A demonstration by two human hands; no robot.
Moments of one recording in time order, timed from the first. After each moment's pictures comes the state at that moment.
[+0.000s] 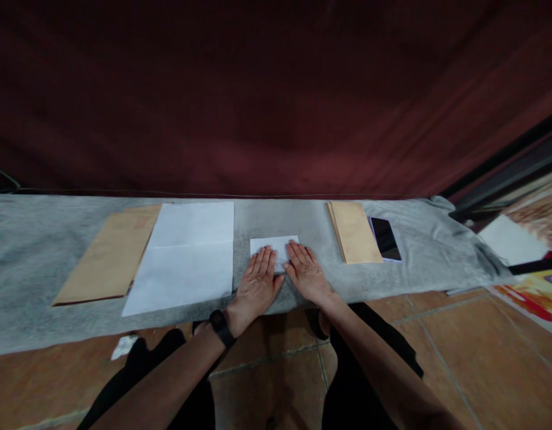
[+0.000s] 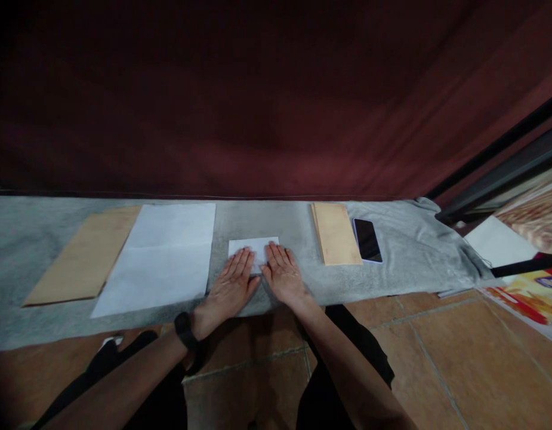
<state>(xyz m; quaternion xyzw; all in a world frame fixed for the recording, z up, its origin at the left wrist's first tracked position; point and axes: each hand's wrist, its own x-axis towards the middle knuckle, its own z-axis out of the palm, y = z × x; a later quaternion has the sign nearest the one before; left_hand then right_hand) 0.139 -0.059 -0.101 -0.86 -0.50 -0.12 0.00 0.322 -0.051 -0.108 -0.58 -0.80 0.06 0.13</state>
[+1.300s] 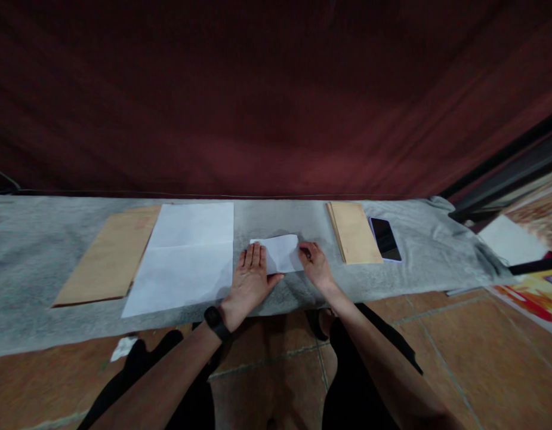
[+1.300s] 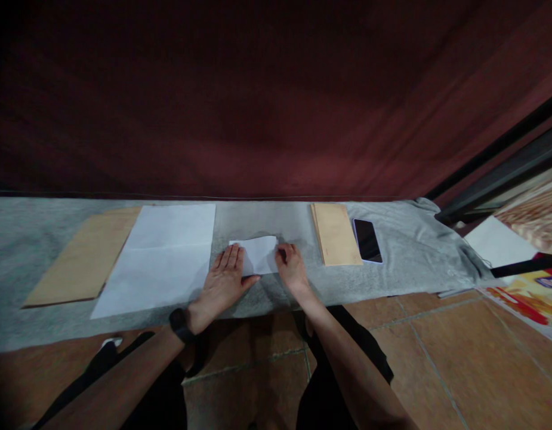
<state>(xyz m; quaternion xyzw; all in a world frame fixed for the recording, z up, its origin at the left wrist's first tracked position) 0.131 -0.045 -0.086 -0.82 -0.57 -0.06 -0.01 0.336 -0.028 -0.102 -0.64 -0.64 0.21 0.36</state>
